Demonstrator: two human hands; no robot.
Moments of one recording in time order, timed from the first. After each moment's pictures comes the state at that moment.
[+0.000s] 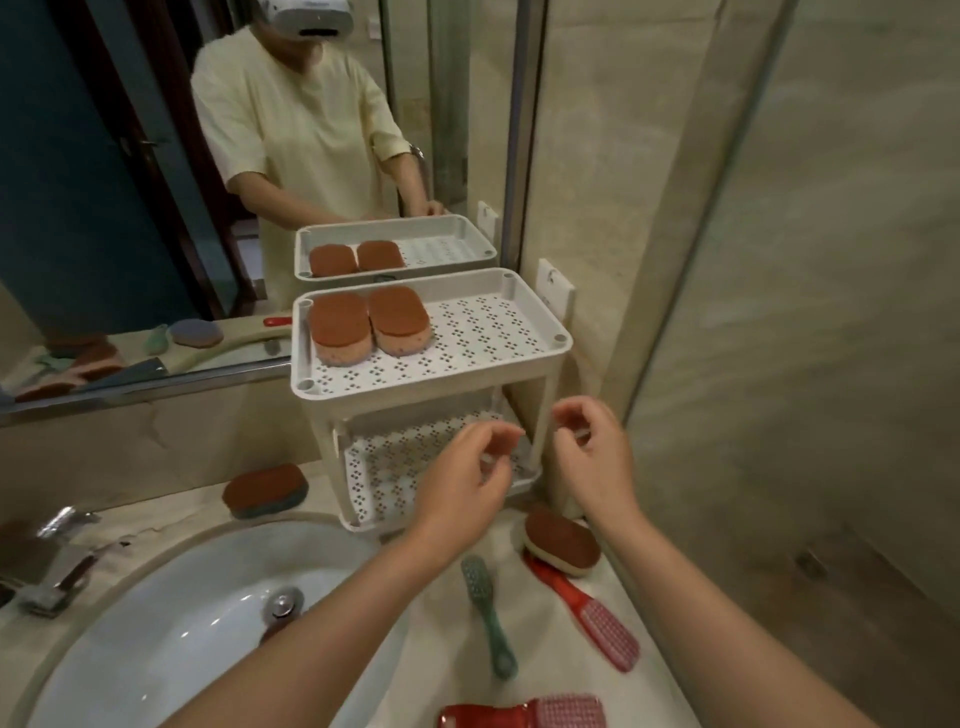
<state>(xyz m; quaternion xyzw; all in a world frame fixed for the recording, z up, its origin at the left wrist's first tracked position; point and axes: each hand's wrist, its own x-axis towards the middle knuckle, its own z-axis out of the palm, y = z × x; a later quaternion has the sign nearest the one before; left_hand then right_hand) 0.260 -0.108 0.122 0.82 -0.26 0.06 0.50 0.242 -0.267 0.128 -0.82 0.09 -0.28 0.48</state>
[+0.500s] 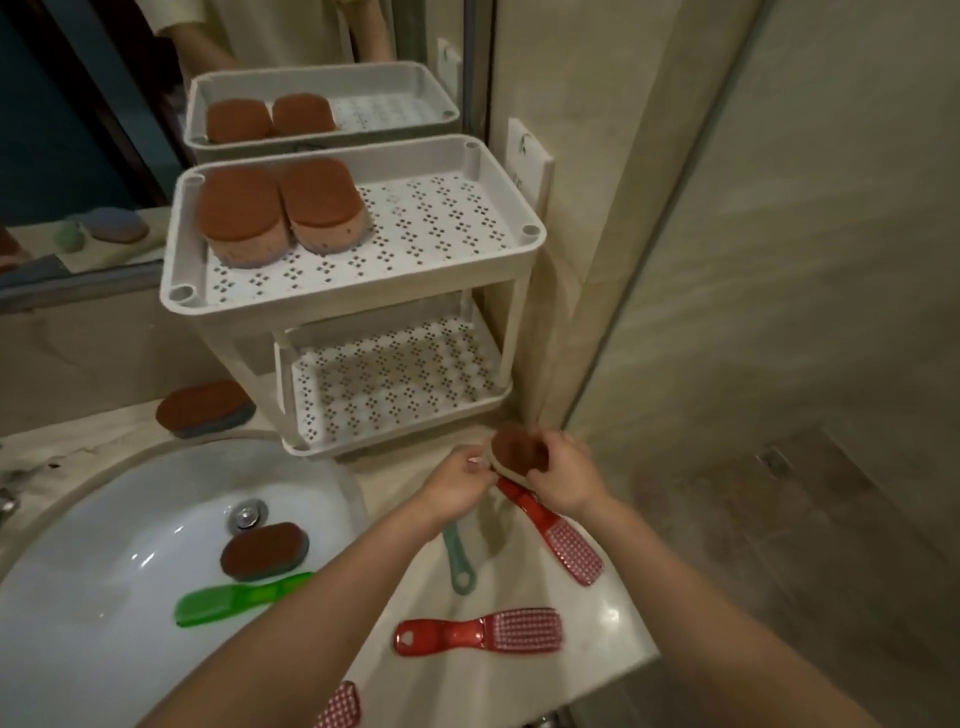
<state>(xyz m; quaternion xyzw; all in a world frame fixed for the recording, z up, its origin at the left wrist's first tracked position) 0.255 -0.158 0.014 0.77 0.03 -0.34 0.54 0.228 -0.317 -0.002 -0.92 0.16 0.12 0.33</state>
